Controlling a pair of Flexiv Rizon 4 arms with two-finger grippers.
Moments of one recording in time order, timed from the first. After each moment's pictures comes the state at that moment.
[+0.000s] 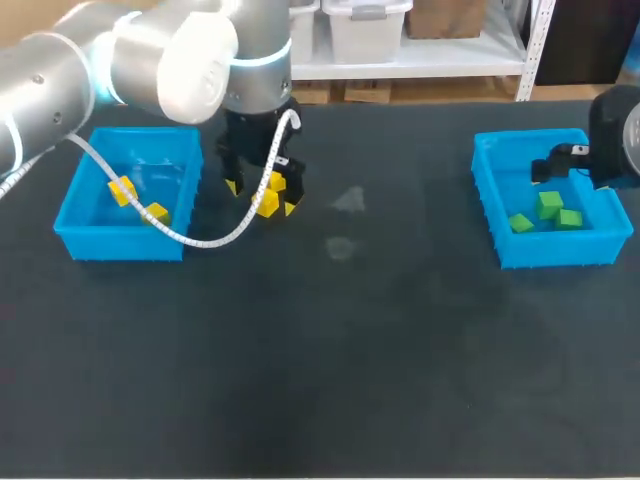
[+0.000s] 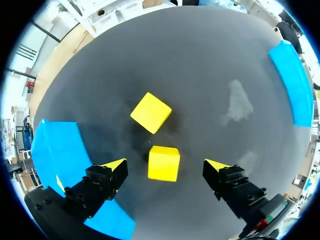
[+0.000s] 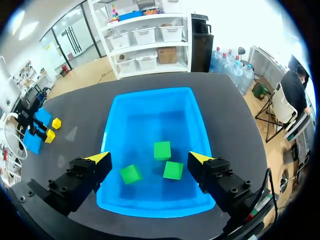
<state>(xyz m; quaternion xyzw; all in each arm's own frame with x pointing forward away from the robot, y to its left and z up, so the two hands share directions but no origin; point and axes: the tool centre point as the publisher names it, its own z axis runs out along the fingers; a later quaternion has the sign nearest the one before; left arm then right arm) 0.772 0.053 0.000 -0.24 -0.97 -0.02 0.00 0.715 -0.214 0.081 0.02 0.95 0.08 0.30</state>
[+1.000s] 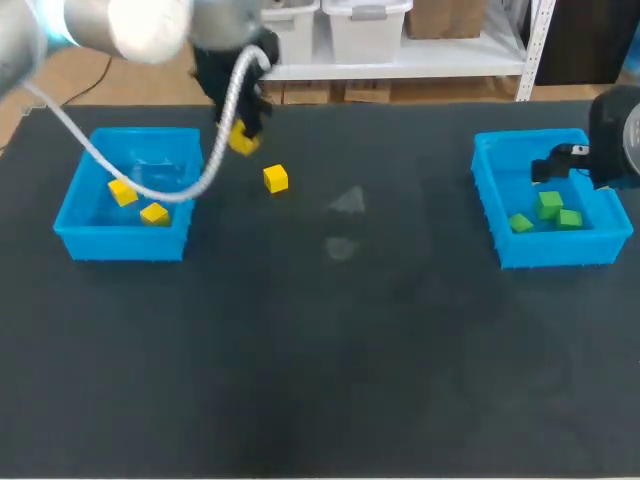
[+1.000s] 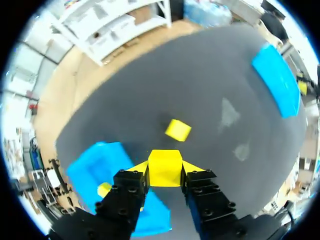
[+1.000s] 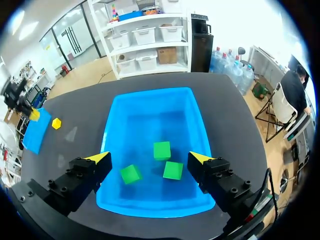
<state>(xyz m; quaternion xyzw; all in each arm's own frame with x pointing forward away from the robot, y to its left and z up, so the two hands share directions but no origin) 0.813 0.092 0.103 -0.29 -0.96 -0.03 -0.07 0.715 -0.214 0.081 0.02 0.95 0.08 0.30</state>
